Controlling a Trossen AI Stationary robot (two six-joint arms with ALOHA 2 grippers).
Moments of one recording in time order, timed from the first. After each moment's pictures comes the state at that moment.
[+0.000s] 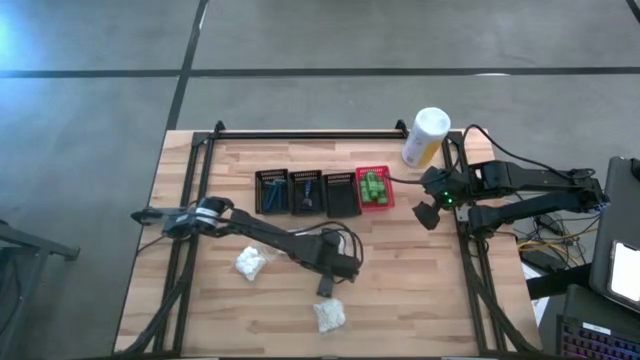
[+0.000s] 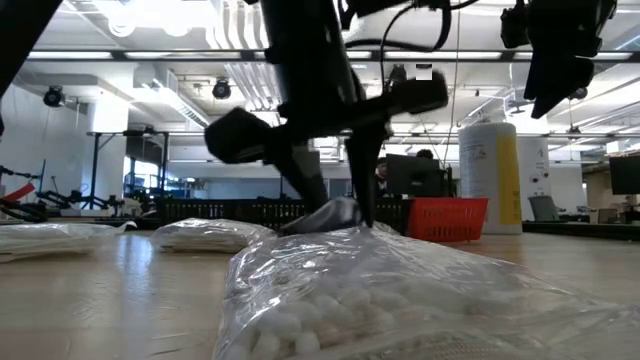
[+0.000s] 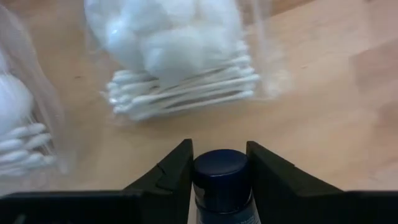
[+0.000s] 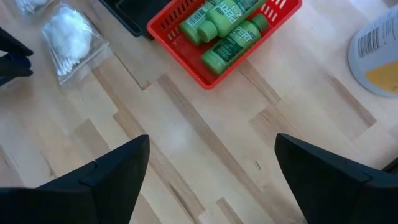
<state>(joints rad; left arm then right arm) -0.28 2.19 1.79 -0.88 -0.21 -1.49 -0.03 0.89 0.93 -1.15 0.18 0.64</state>
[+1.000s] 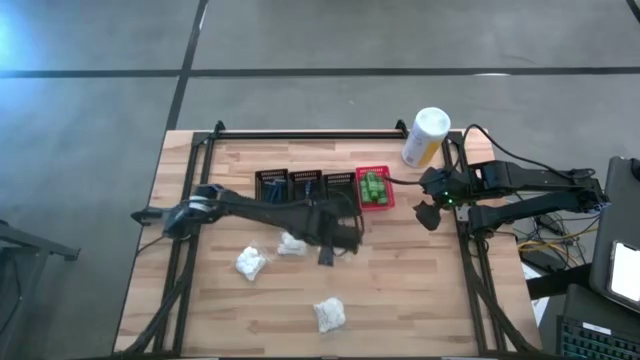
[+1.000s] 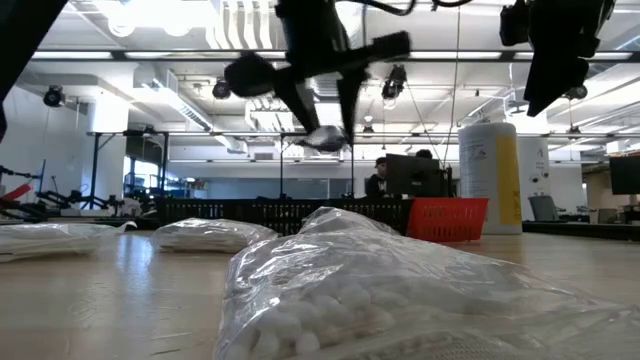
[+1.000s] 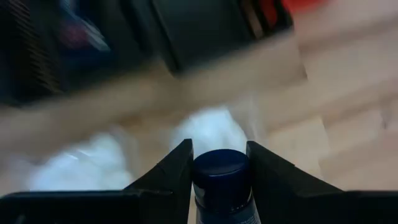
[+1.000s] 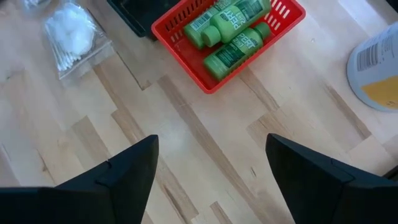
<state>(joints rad) -0.16 2.10 1.93 -1.14 -0.38 -1.44 -0.04 0.89 0.93 -1.13 0.18 0.58</state>
